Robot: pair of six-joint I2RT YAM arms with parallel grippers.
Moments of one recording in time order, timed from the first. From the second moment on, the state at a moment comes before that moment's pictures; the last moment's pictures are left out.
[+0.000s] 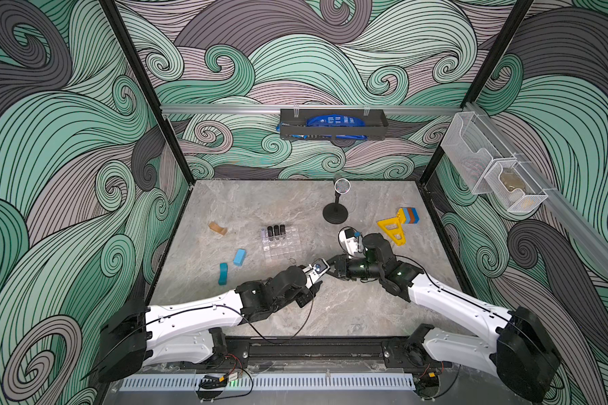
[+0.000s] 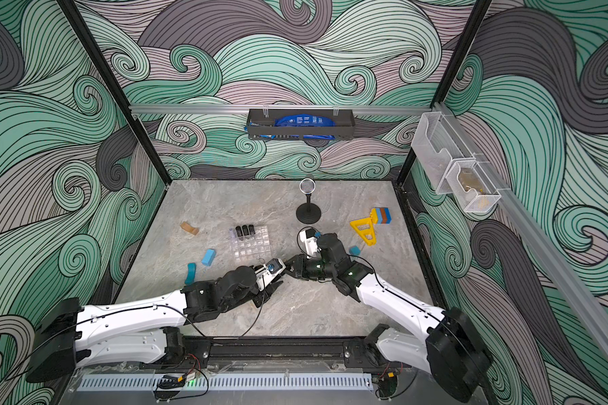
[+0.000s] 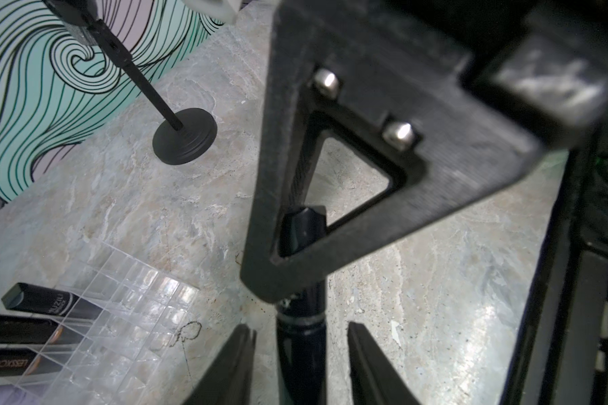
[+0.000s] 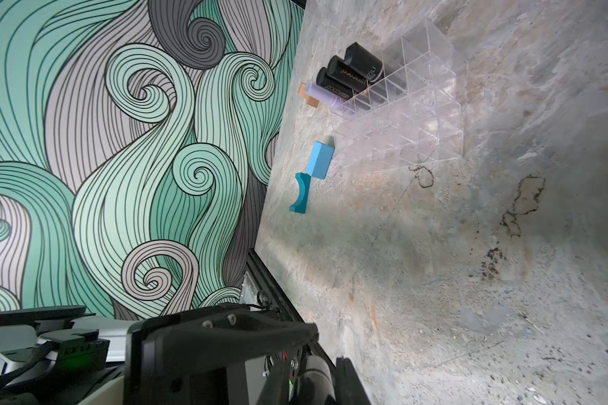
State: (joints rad) left arm -1.14 1.11 0.67 -0.14 -0.28 0.00; right arm 0.64 1.15 0.62 0.03 -0.61 0.88
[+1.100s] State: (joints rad) left arm -0.79 0.99 0.44 0.62 0.59 -1.09; right arm 0.66 0.95 0.35 0.91 -0.80 0.66
